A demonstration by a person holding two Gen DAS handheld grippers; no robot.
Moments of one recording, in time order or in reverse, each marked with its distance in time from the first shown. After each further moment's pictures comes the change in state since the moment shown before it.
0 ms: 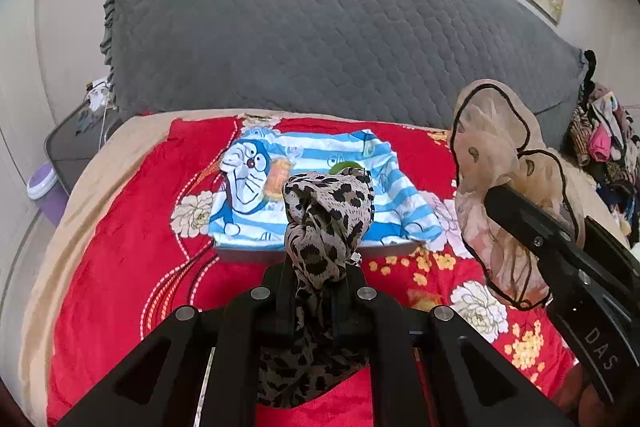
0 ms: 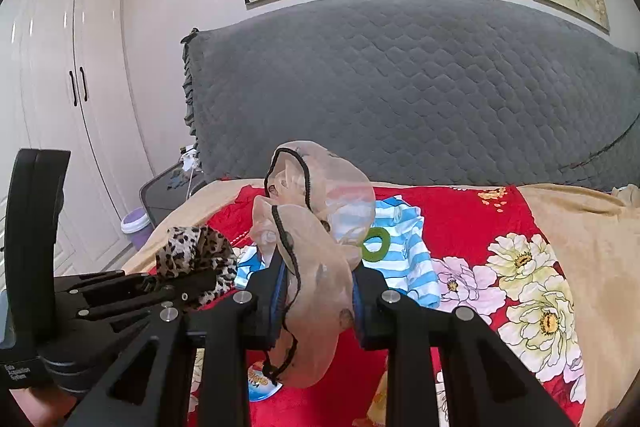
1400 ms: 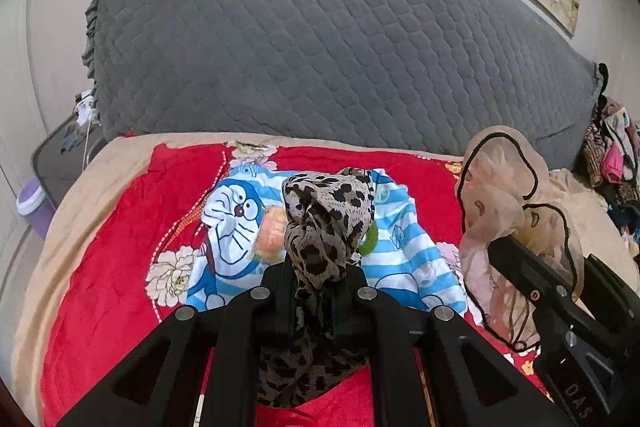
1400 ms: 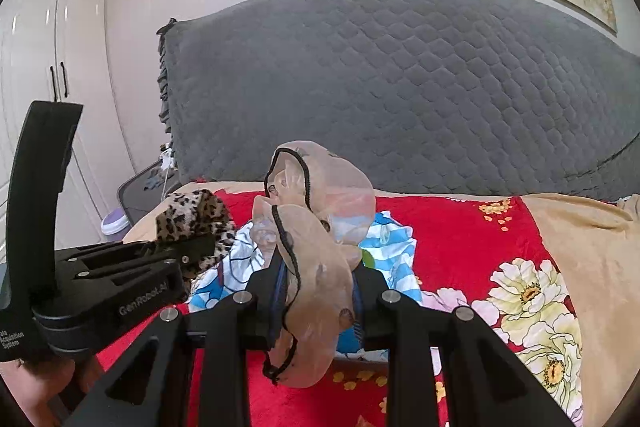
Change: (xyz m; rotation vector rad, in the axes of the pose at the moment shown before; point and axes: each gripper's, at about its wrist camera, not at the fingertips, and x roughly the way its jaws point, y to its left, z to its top) left arm 0.088 0.001 0.072 -0.017 -0.029 0.004; right arm 0.084 -0.033 0.028 -0.017 0.022 -0.020
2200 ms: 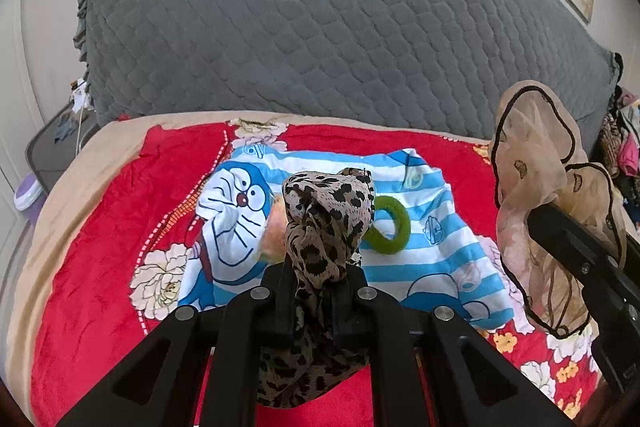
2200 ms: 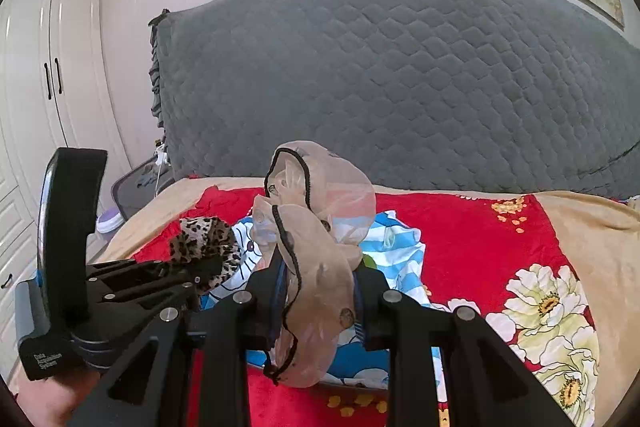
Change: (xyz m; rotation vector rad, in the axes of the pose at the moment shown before) left arm 0.075 0.016 -0.006 0.001 0.062 0.026; right arm 0.051 -0.008 0.001 -0.006 0.027 0.017
